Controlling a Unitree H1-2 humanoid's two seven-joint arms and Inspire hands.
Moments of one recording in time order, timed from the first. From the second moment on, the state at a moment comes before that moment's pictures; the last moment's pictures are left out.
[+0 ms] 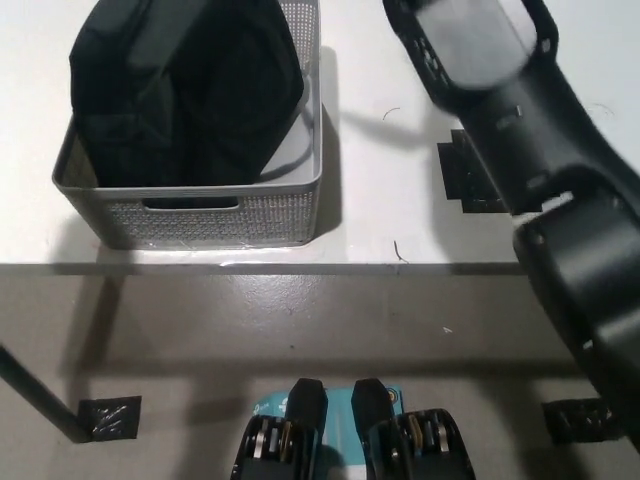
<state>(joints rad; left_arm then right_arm) -1.12 0.56 0.10 0.24 0.09 0.23 -0.10 -1.45 -0.03 0.19 0.78 -0.11 -0.17 -0.35</state>
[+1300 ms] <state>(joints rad) -0.28 0.33 0.26 -0.09 -0.54 0.31 -0.11 -0.32 -0.12 -0.05 0.11 0.43 0.02 -0.28</state>
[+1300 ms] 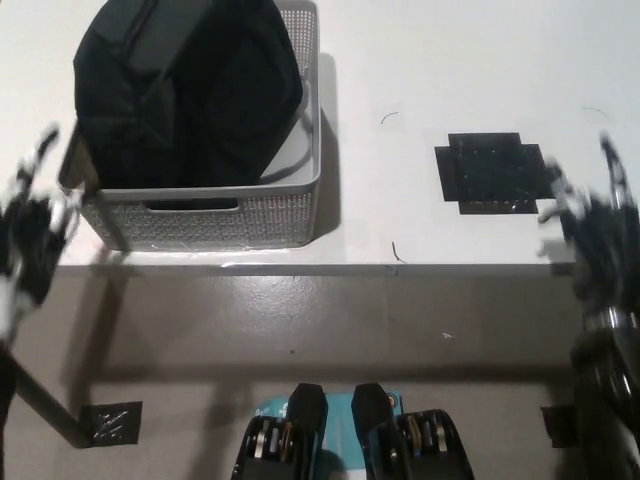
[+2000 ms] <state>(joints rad) 0.09 0.33 0.30 -0.28 -0.95 0.32 -0.11 0.07 -0.14 -0.14 -0.14 0.82 0.09 -0.22</state>
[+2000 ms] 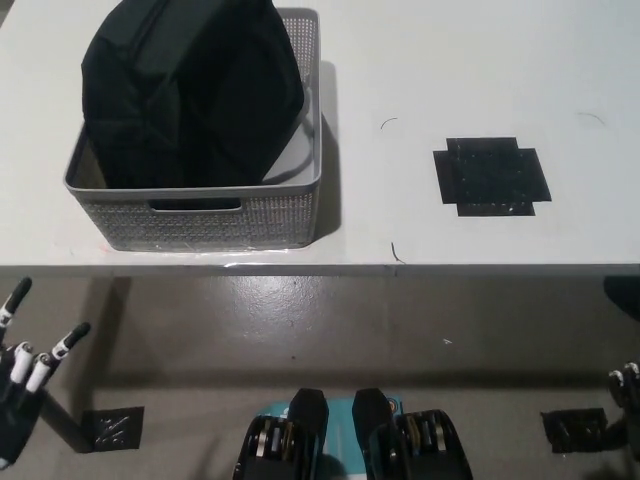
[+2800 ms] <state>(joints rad) 0.19 0.33 0.28 -0.26 -1.04 0.25 -0.29 0.13 -0.21 -0.09 -0.20 1.00 0.08 0.04</state>
